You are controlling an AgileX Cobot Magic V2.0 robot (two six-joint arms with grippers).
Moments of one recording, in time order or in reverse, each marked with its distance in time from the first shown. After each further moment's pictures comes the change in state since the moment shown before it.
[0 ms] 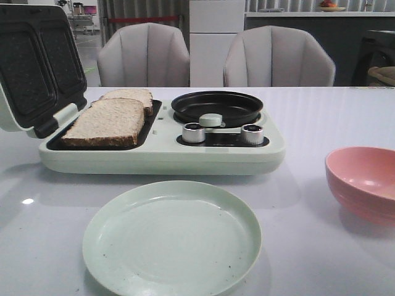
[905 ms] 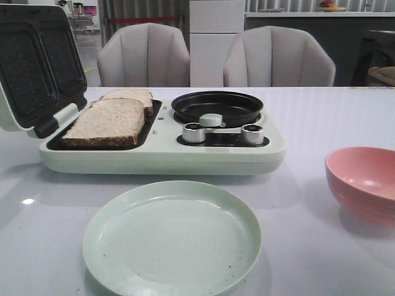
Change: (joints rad) left arm -0.434 -0.668 0.390 0.042 -0.476 -0.080; right arm 0.000 0.141 -0.013 0.002 0.024 -0.002
